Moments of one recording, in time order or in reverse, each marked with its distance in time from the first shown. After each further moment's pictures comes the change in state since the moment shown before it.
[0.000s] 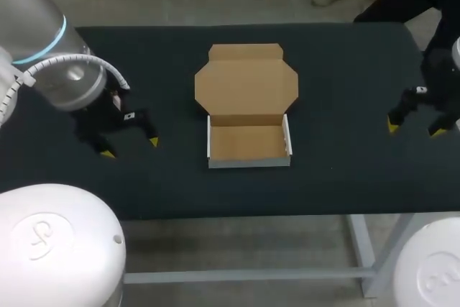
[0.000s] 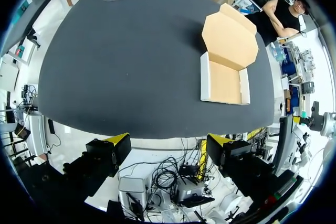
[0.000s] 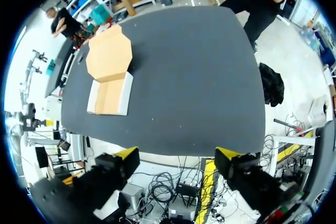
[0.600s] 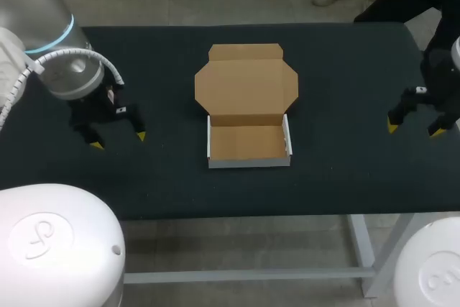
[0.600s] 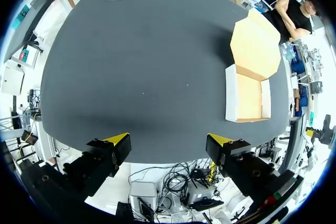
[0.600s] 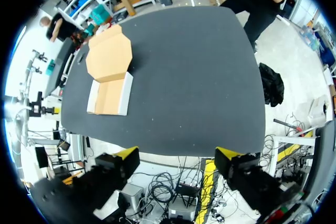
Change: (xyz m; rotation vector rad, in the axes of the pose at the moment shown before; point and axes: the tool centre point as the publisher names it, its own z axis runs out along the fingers) left arm -0.047 -0.055 0.038 -0.027 -0.080 0.011; right arm 0.000 0.000 0.000 0.000 -0.001 0.000
